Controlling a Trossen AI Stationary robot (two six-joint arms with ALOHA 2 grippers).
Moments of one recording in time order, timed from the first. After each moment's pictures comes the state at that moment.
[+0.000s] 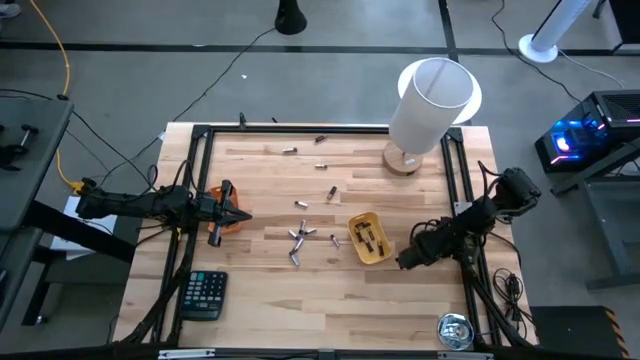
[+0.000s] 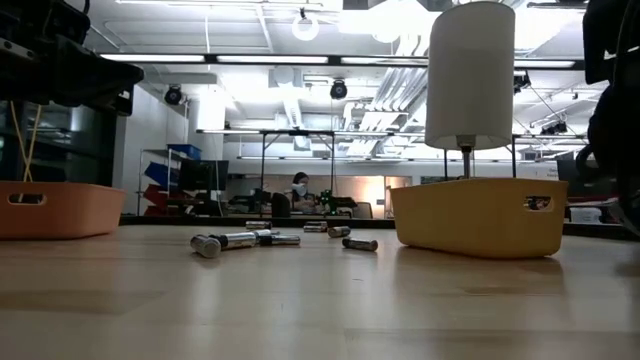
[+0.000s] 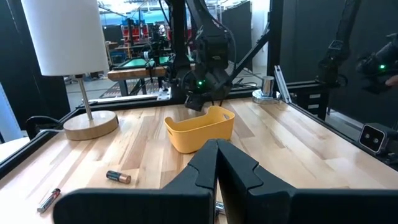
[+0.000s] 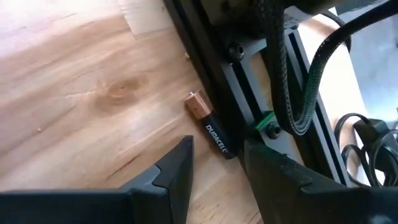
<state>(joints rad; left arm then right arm) -0.09 0.04 0.01 0.02 0.01 0.08 0.49 1.67 0.65 -1.16 -0.22 2.40</state>
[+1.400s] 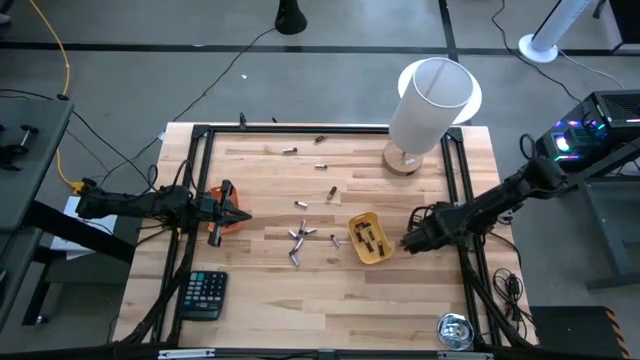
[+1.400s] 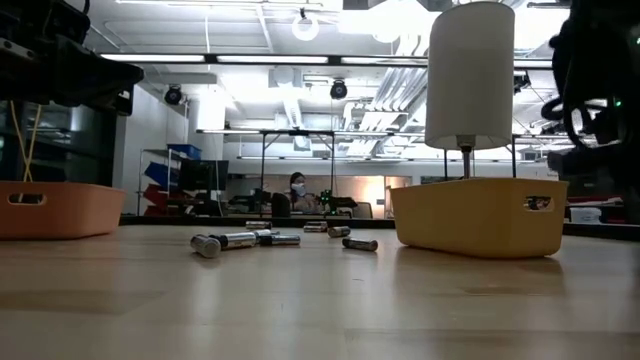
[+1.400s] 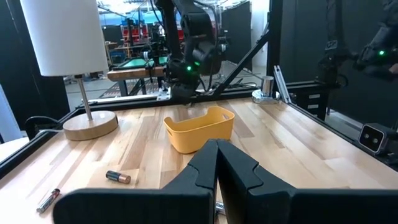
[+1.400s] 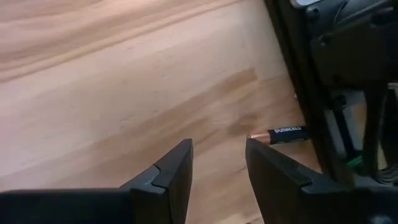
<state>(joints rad) -0.09 0.04 0.01 0.02 0.01 0.08 0.37 1.36 0.64 -1.16 0.10 2.31</state>
